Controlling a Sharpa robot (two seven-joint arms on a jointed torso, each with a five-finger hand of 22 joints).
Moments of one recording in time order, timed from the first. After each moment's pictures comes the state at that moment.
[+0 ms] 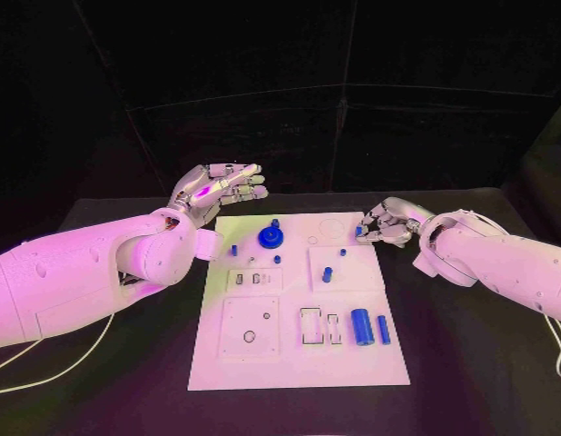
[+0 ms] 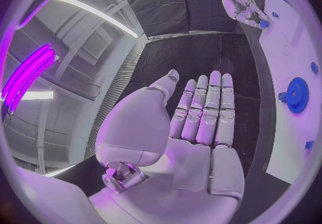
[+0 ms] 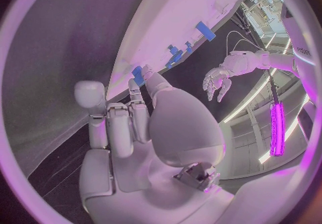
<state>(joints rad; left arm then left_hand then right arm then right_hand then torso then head) 1.22 -0.84 -0.06 1.49 0.06 -0.26 0.49 1.27 0.00 0.22 0.03 0.05 0.99 0.21 0.08 0.07 1.08 0.17 0.06 0.06 1.07 0.13 0.08 0.18 0.17 0.88 0.25 0.19 0.07 1.17 -0.68 -0.05 1.07 -1.11 -0.22 0.14 1.33 0.07 0.15 -0.07 0.17 1.01 0.14 0.18 0.08 1.46 0.05 1.44 1.31 1.47 -0.02 1.55 1.31 0.15 1.27 0.09 1.21 0.82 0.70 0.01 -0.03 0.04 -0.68</state>
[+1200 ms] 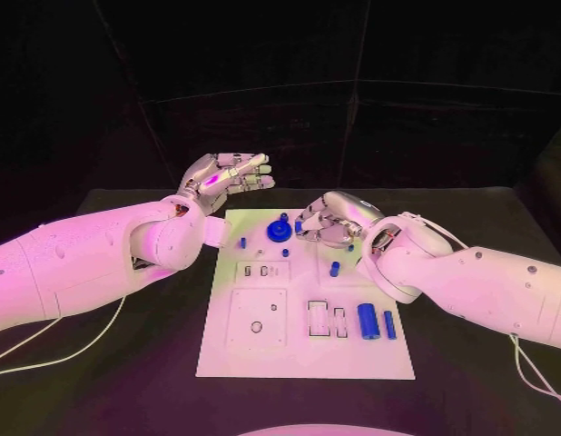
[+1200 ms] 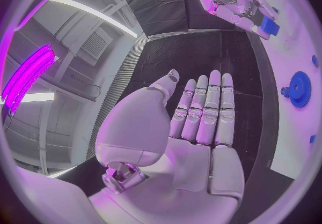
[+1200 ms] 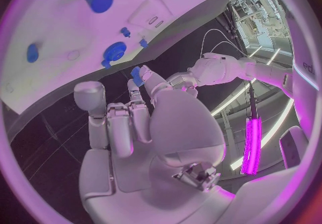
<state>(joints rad) 1.22 -0.82 -0.06 1.45 0.06 -0.26 0.49 1.27 0.00 0.22 0.03 0.05 0.99 0.21 0.08 0.07 1.08 0.17 0.06 0.06 1.08 0.13 0.08 0.18 0.17 0.88 0.25 0.19 0.07 1.17 -0.59 -0.05 1.44 -1.32 -0.45 -0.10 1.32 0.07 0.20 -0.09 0.19 1.01 0.14 0.16 0.07 1.46 0.05 1.44 1.31 1.47 -0.02 1.55 1.31 0.15 1.27 0.08 1.22 0.84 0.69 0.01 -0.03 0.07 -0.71</state>
